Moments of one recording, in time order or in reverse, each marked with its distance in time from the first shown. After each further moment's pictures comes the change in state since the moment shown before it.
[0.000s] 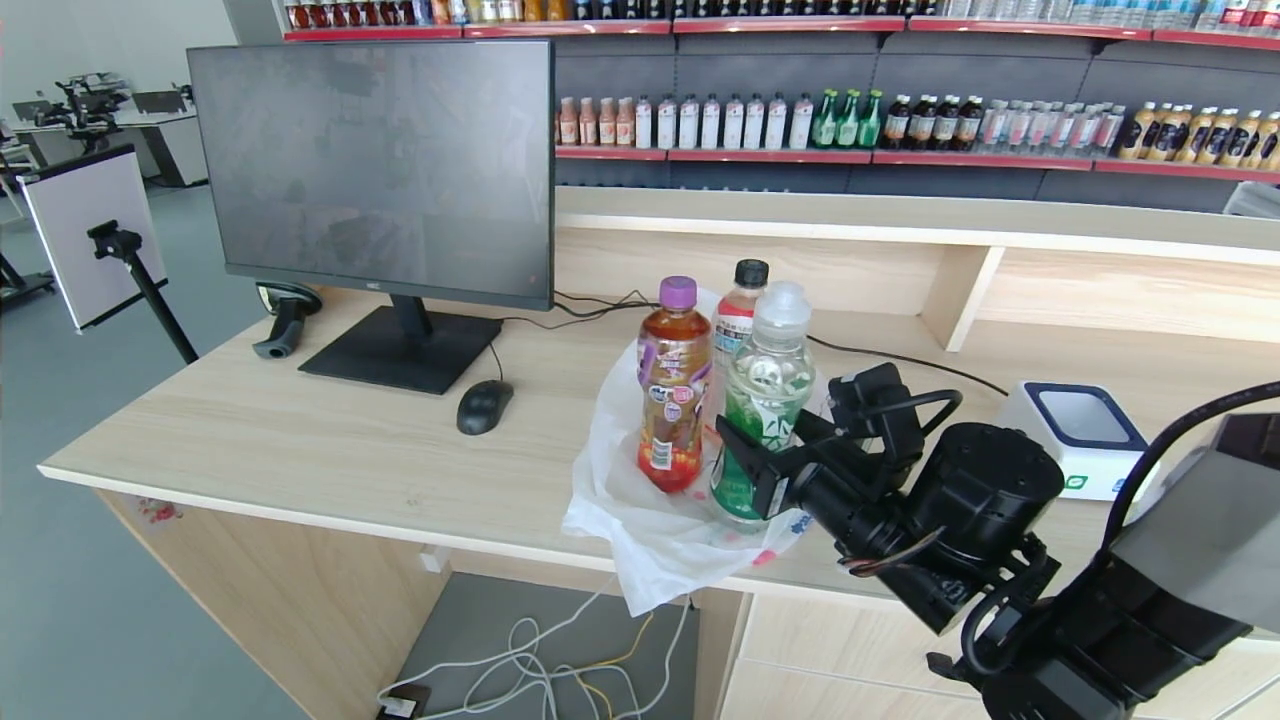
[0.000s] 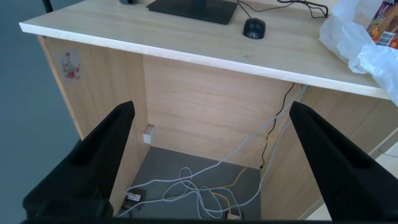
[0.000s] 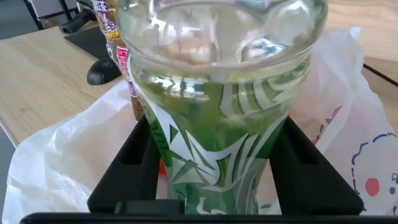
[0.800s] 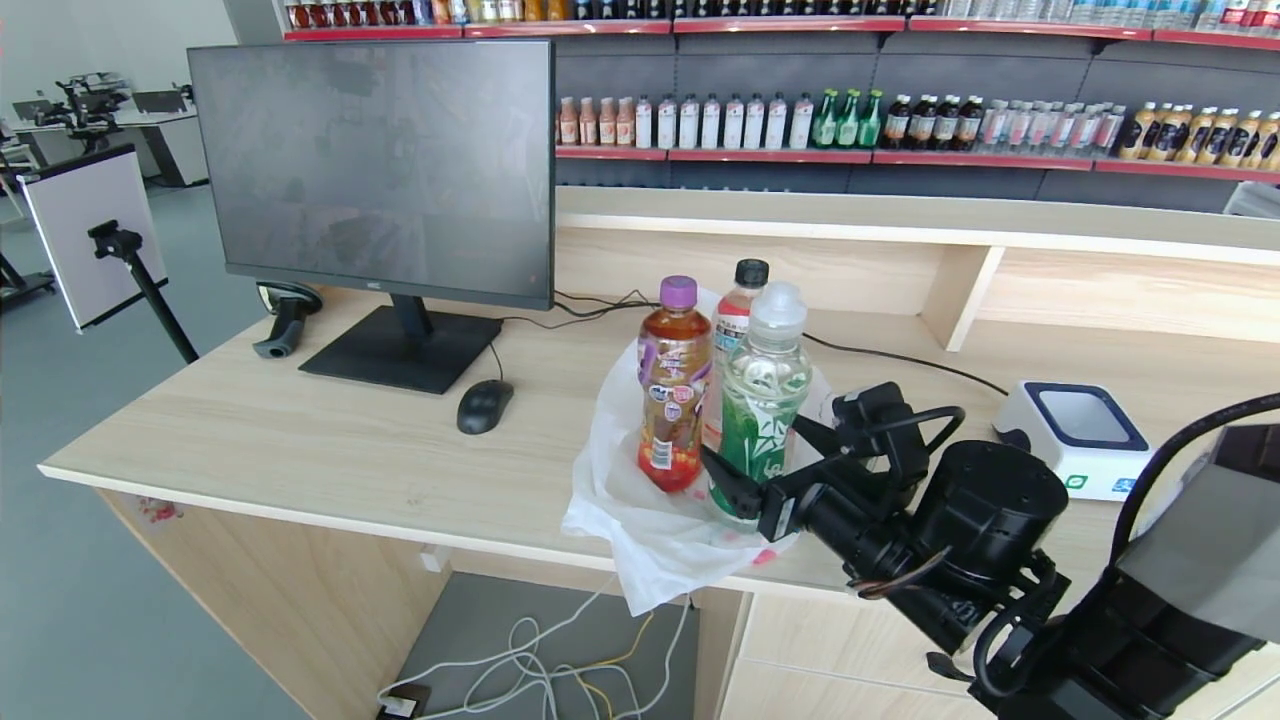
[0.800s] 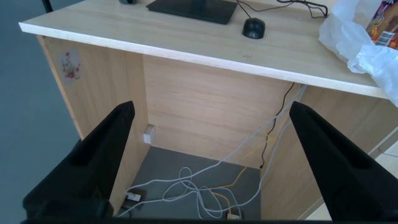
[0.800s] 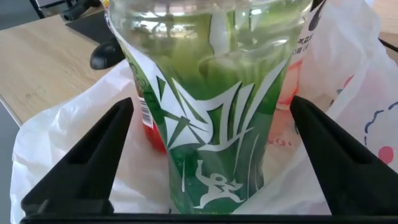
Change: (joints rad) left arm 0.000 0.000 0.000 0.000 0.000 0.000; right arm 0.003 -0.011 0.065 0.000 0.001 0.033
